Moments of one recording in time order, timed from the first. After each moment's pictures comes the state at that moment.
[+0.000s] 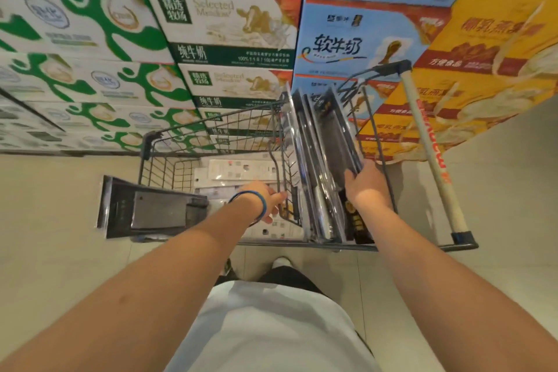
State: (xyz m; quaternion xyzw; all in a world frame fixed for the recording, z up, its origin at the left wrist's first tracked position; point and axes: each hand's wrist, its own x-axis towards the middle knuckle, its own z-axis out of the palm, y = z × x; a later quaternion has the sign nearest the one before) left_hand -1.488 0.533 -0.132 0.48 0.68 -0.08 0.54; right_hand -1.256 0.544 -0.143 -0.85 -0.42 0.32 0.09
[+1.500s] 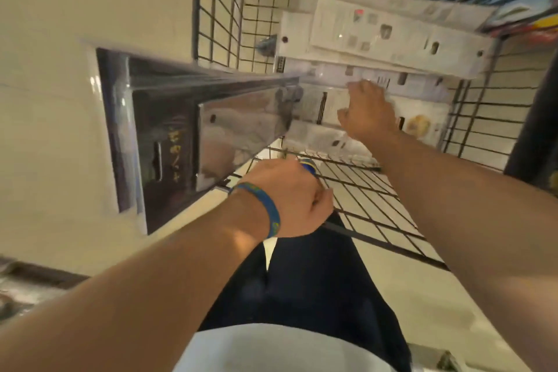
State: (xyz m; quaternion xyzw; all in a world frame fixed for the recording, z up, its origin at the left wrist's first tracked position) left_hand -1.702 0.476 -0.319 0.77 0.51 -0.14 0.37; right_hand -1.531 0.586 -0.473 -0.62 -0.68 0.31 -0.24
